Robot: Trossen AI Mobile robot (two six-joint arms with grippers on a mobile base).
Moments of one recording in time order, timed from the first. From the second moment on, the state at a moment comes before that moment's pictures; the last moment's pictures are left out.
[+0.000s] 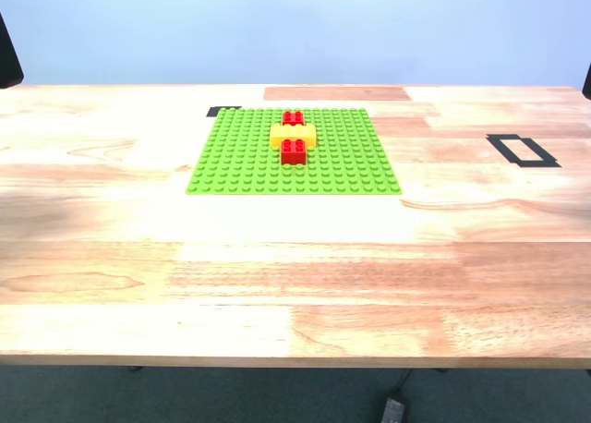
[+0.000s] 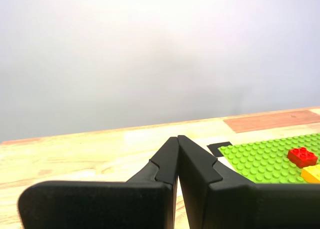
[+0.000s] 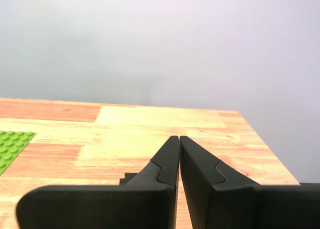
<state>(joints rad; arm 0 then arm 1) 0.00 0.08 0.01 0.03 0.13 0.05 0.13 0.16 0.01 0.05 0.19 -0.08</state>
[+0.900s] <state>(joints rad) 0.00 0.08 0.02 0.00 0.13 0.06 0.13 0.16 0.01 0.04 0.19 -0.08</state>
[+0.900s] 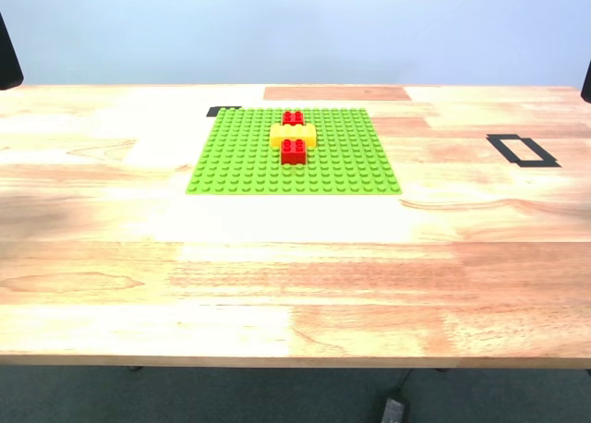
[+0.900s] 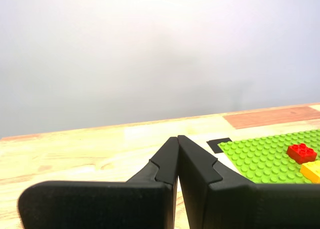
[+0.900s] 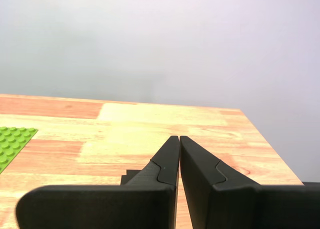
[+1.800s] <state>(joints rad) 0.00 0.08 0.02 0.00 0.13 0.06 0.13 0.16 0.01 0.04 0.19 -0.08</state>
